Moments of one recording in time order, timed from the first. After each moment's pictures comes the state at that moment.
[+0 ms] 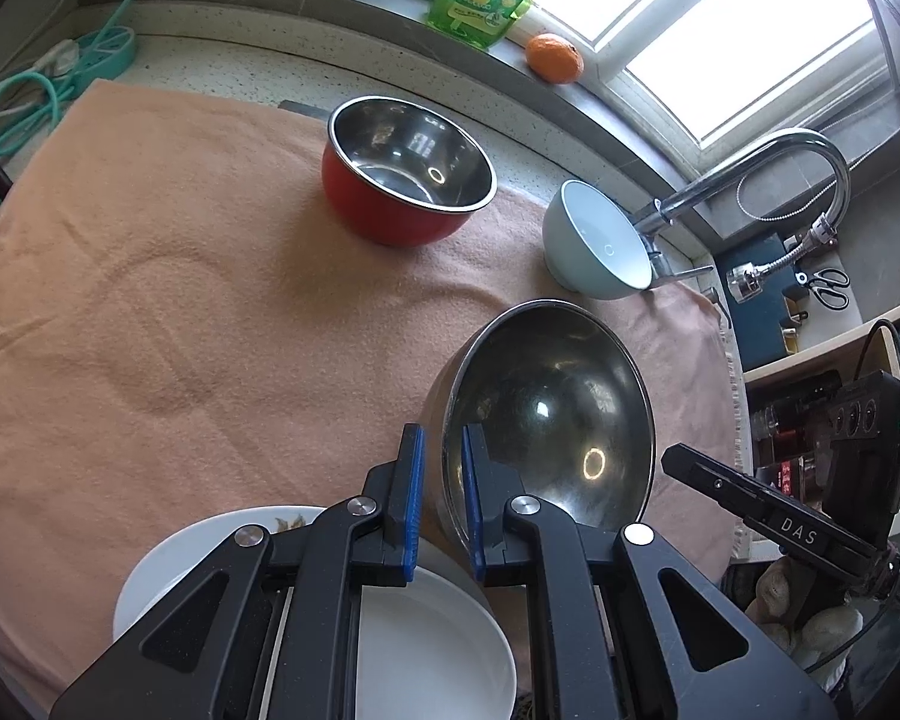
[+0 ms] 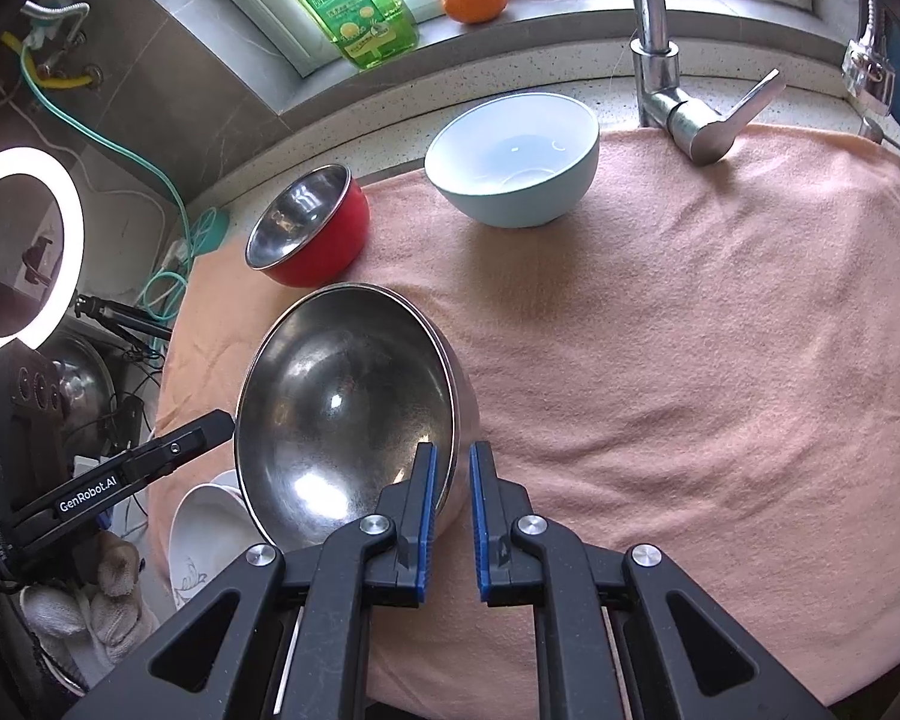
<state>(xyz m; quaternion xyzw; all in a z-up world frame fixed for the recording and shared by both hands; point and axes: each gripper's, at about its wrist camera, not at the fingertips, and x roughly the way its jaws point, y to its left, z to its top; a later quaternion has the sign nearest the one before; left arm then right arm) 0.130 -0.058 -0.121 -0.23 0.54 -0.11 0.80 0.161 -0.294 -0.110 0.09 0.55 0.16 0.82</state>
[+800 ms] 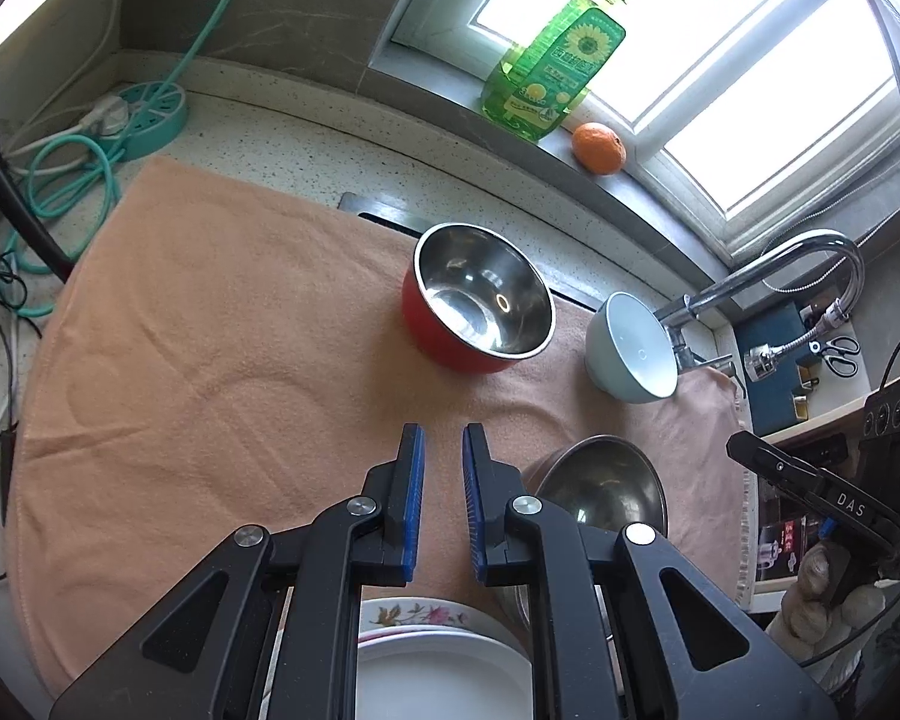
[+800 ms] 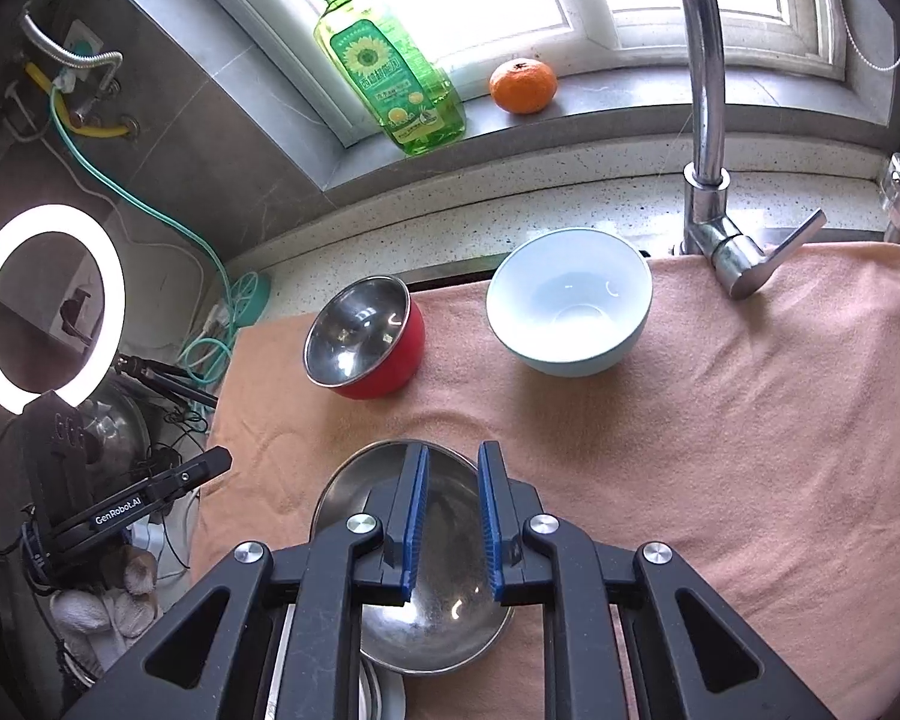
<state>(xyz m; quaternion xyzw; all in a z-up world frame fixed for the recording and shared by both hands) 0.167 -0.001 -0.091 -0.23 0.51 -0.07 0.83 0.215 -0.273 -0.055 0.10 0.50 0.20 0.83</state>
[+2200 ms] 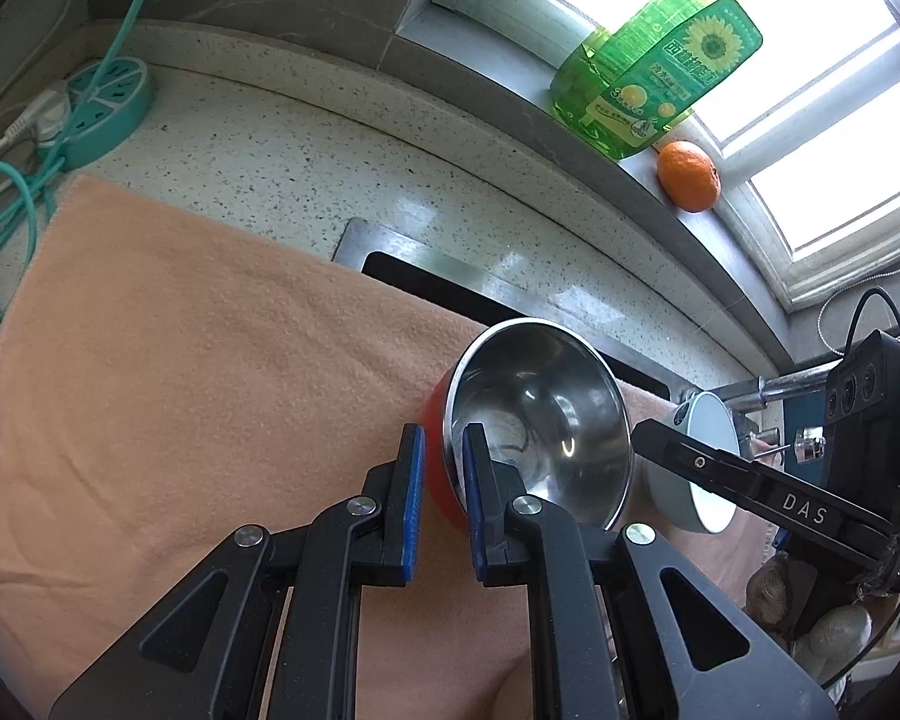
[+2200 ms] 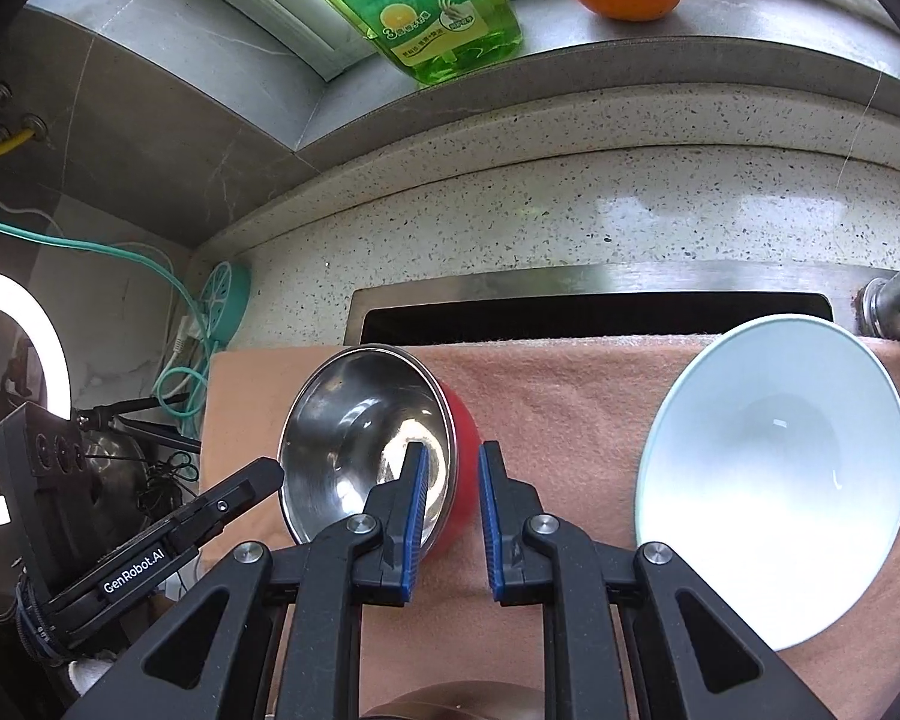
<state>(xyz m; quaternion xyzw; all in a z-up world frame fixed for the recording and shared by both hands) 0.277 0.005 -0.139 -0.25 0.55 -0.03 0.80 0.359 -0.186 -0.135 0.11 0.59 0.22 0.77</state>
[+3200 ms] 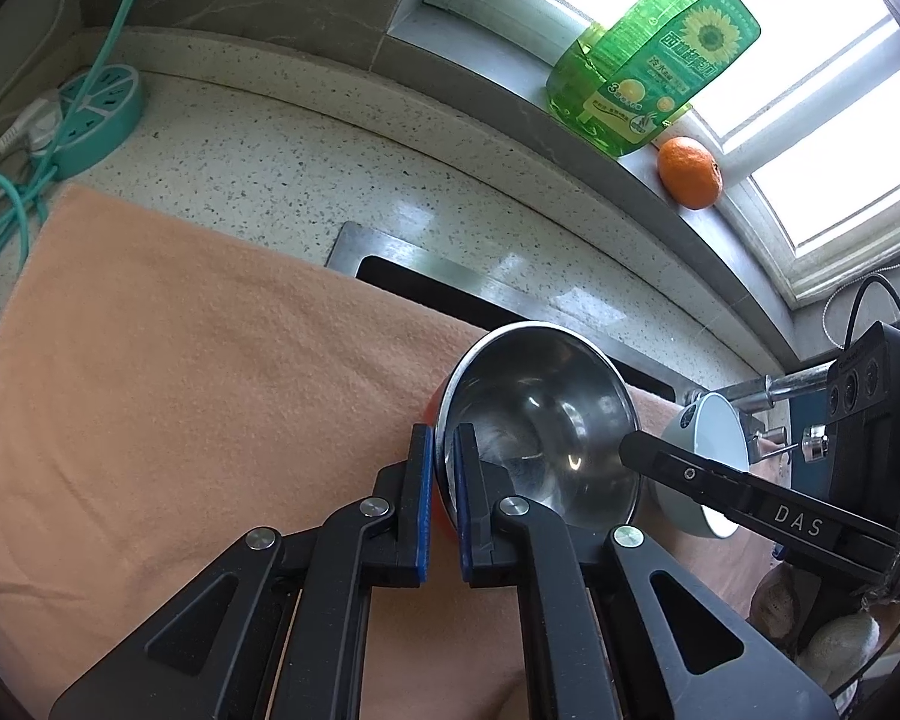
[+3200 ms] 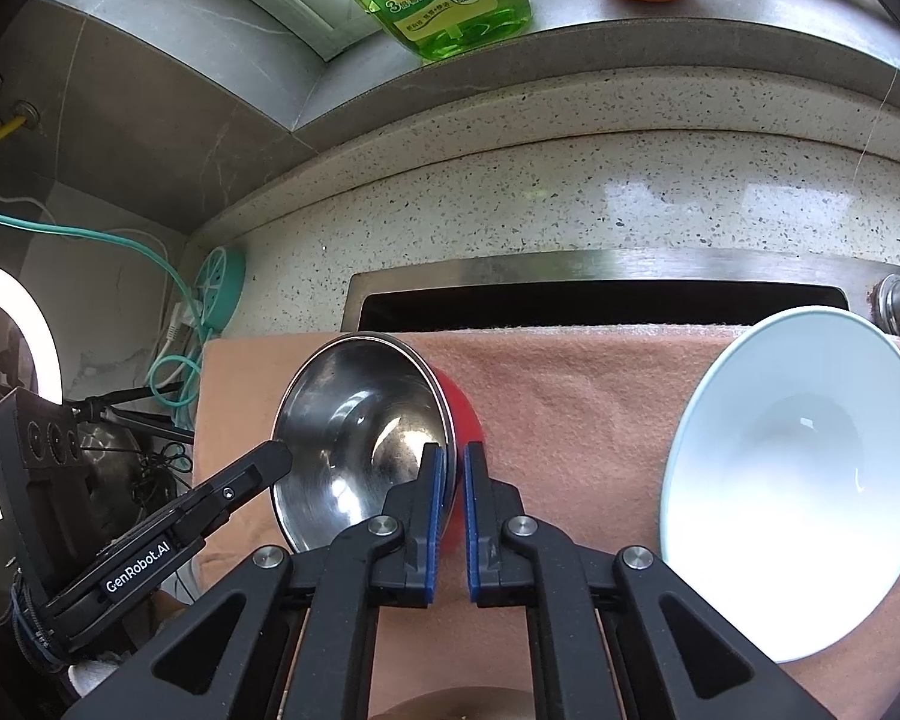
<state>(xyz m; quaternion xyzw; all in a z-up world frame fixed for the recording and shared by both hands) 0.279 0.000 -0.143 -0.24 0.54 -0.03 0.80 0.359 -0.177 -0.141 0.10 0.60 0.23 0.76</state>
